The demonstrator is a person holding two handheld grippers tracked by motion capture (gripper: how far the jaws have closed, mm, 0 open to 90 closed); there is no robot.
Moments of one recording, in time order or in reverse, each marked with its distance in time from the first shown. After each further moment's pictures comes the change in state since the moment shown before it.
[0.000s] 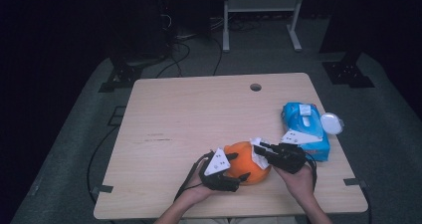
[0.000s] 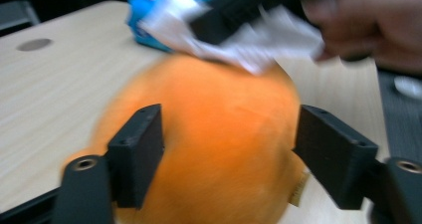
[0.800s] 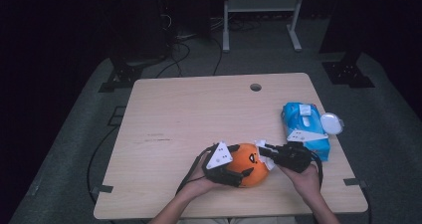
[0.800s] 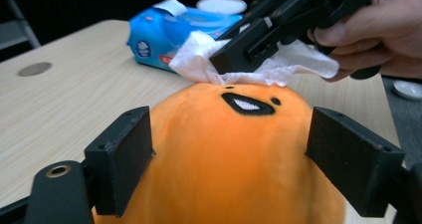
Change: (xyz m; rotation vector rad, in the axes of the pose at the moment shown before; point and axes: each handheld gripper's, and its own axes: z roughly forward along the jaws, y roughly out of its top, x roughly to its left) left arm 0.009 0.011 0.019 -0.004 -0.051 0.053; right arm -0.017 -0.006 -0.007 0.035 0.069 0.052
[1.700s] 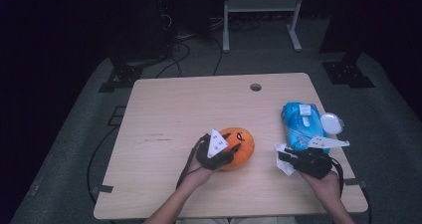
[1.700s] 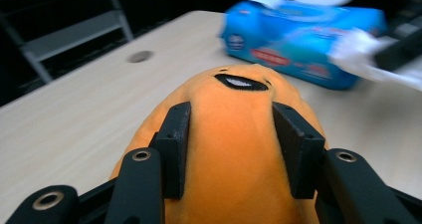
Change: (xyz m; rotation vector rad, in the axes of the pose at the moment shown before) left arm 0.033 0.014 -0.022 0.040 0.348 -0.012; right arm -0.026 -0.026 -0.038 0.025 -0.098 -0.010
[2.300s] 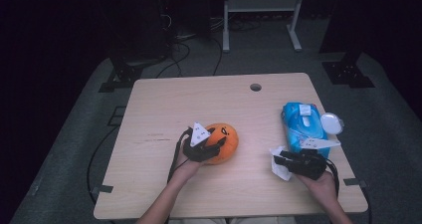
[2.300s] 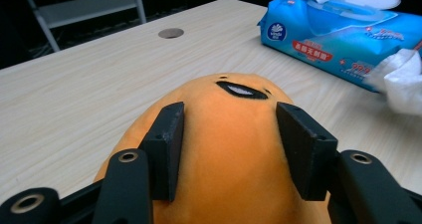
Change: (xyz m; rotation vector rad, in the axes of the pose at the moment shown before) left arm 0.031 -0.021 0.000 0.023 0.000 -0.148; right arm -0.005 -0.009 0.015 0.062 0.014 0.011
